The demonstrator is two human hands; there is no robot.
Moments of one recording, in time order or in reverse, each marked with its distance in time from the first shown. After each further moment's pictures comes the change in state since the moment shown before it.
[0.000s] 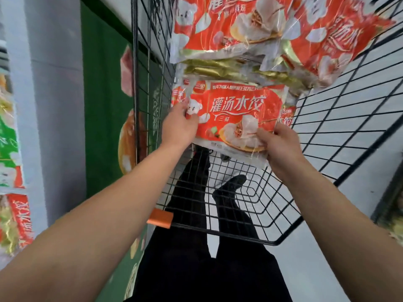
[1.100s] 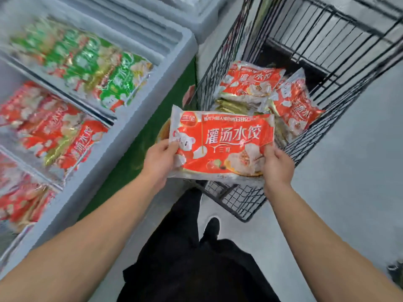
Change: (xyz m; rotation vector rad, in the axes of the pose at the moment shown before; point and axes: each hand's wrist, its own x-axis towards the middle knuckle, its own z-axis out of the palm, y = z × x) left_hand -0.275 -0.096 -0.018 -0.833 0.339 0.040; right_hand -0.161 0.043 -0.078 -0.038 0.070 -0.529
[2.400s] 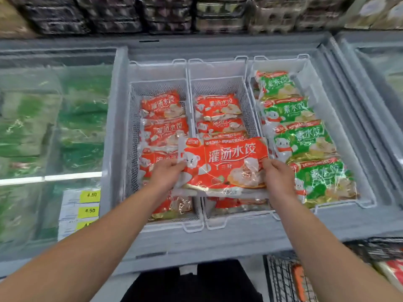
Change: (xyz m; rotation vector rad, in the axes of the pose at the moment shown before) left_hand 0.005 -0.074 -0.466 -0.485 0.575 -0.157; right_hand -0.278 -0.119 0.458 -0.508 -0.831 -0.480
